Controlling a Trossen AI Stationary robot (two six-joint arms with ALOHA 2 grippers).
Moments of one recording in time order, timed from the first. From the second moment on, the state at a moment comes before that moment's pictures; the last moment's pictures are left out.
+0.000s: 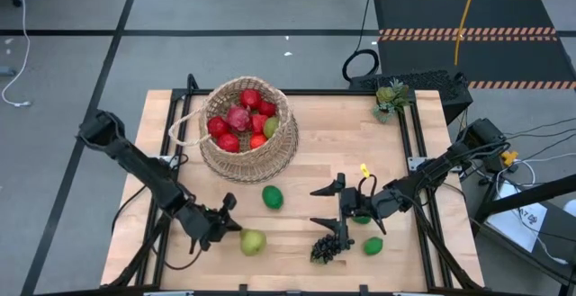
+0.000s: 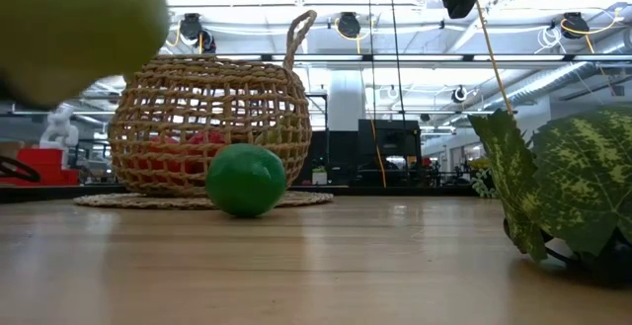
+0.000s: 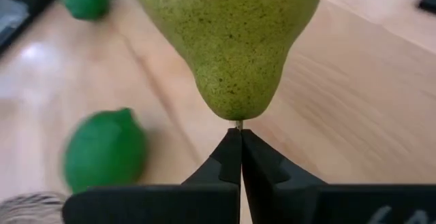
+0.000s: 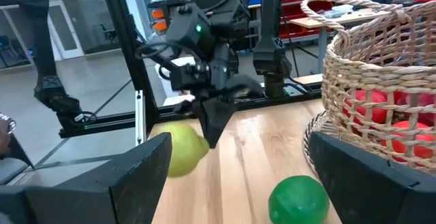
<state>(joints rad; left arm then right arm) -0.74 1.32 0.51 0.08 -0.35 0.22 0.55 1.44 0.64 0.73 0.56 0.23</state>
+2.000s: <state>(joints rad) -0.46 0.99 0.71 -0.28 -0.55 1.52 0.45 1.44 0.64 0.74 0.60 0.09</state>
